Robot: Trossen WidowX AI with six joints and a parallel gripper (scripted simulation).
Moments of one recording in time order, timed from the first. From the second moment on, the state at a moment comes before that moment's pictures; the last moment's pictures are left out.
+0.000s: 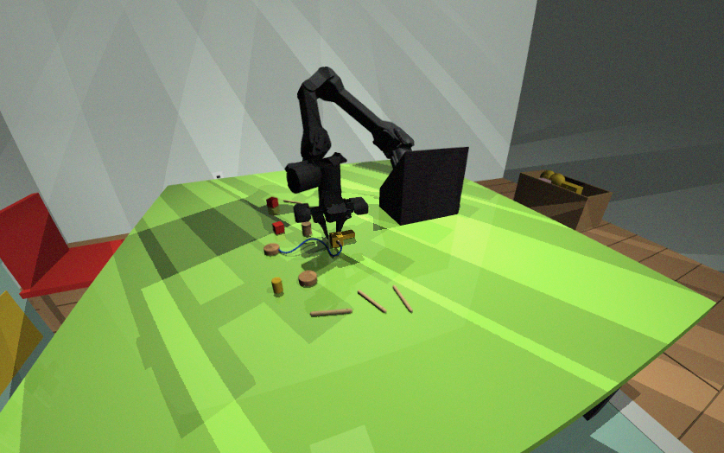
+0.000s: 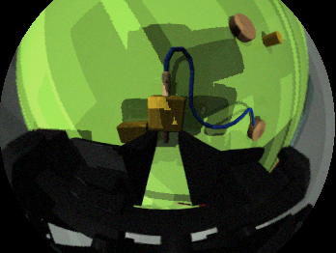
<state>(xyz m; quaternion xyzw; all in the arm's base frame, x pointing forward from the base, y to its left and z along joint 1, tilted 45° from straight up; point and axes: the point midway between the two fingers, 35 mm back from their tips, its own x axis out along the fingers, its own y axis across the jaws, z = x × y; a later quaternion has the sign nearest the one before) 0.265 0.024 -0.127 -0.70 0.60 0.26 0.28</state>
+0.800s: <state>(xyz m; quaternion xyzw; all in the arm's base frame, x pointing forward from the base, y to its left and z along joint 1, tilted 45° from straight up) 0.262 0.024 -0.127 -0.70 0.61 0.24 0.26</state>
